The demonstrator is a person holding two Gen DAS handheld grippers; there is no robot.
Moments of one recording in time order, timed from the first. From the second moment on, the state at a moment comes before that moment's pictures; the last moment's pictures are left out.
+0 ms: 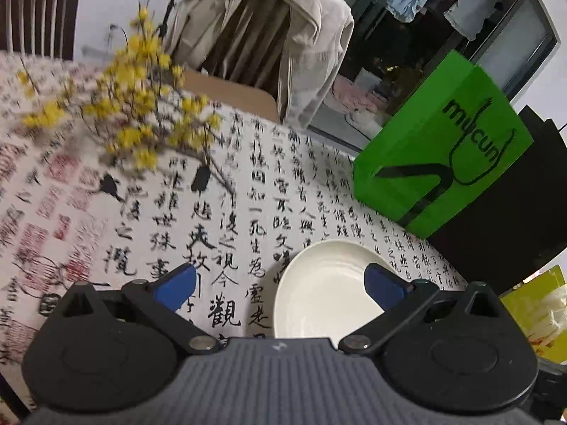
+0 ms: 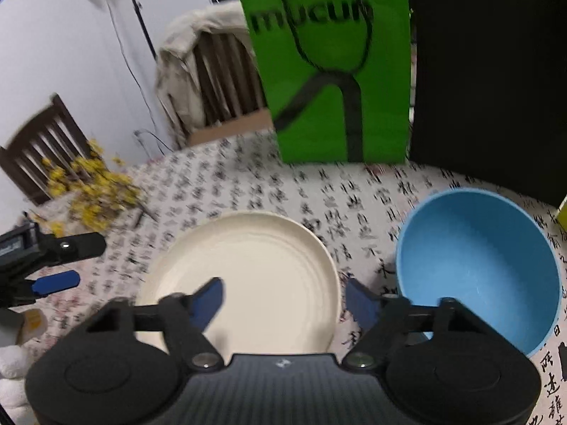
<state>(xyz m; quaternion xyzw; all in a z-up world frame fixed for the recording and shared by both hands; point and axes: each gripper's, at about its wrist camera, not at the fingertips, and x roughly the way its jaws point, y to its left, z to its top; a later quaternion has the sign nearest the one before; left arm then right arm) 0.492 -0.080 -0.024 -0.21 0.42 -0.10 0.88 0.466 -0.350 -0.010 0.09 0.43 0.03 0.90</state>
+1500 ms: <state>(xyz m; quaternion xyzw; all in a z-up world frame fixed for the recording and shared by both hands) 0.513 -0.098 -0.075 -0.15 0.49 -0.15 0.85 0.489 -0.331 -0.052 0.00 0.50 -0.02 0.87</state>
